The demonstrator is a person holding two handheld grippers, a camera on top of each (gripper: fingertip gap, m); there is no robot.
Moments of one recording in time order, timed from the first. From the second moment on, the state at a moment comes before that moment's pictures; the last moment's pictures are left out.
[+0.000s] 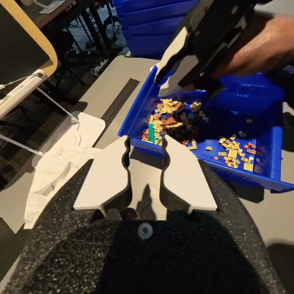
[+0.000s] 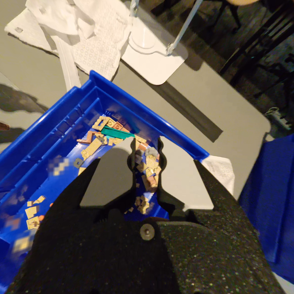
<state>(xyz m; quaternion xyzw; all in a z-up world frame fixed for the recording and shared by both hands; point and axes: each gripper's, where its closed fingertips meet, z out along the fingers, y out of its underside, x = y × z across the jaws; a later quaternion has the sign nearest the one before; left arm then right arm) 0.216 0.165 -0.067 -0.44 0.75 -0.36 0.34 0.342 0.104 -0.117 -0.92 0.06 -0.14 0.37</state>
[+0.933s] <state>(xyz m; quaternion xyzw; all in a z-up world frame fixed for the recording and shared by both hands) 0.219 0.147 -0.071 -0.42 0.76 -0.38 0.32 0.350 0.077 -0.104 -0.92 0.04 -0.15 0.35</state>
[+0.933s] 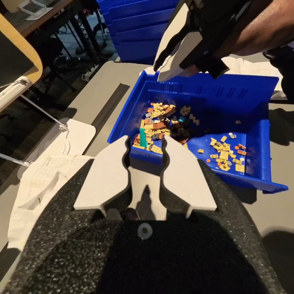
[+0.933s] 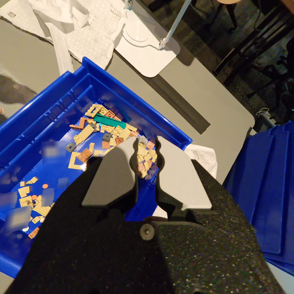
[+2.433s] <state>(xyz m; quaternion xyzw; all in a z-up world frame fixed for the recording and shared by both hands) 0.254 0.099 -0.117 -0.41 0.74 -0.45 0.29 0.391 0.042 -0.075 -0.89 0.05 -0.16 0.43</state>
